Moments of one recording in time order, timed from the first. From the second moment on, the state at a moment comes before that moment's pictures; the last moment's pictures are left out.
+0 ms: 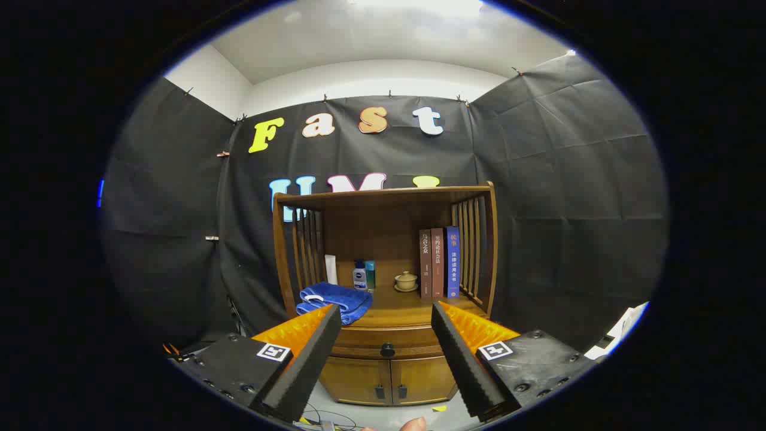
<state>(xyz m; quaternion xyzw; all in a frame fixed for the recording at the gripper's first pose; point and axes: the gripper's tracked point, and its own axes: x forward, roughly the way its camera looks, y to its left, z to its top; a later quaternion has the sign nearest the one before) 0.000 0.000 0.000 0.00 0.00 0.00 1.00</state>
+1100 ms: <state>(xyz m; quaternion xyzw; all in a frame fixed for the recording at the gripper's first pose) 0.011 0.006 -0.017 0.00 -0.01 0.01 1.00</state>
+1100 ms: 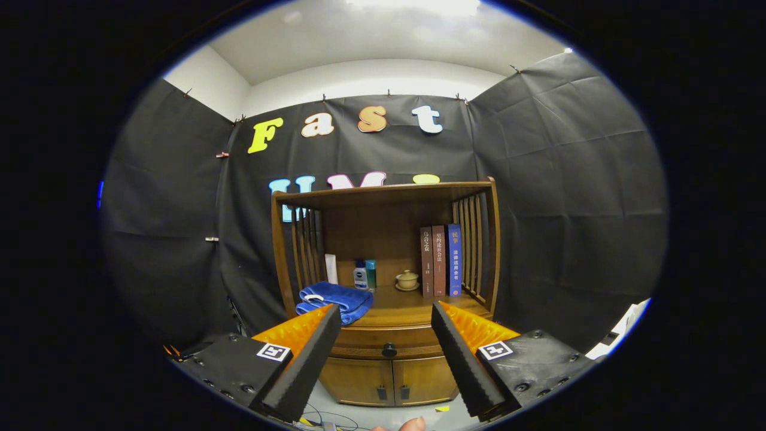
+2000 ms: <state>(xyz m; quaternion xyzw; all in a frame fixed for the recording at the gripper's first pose) 0.192 0.004 -0.232 0.00 0.05 0.00 1.00</state>
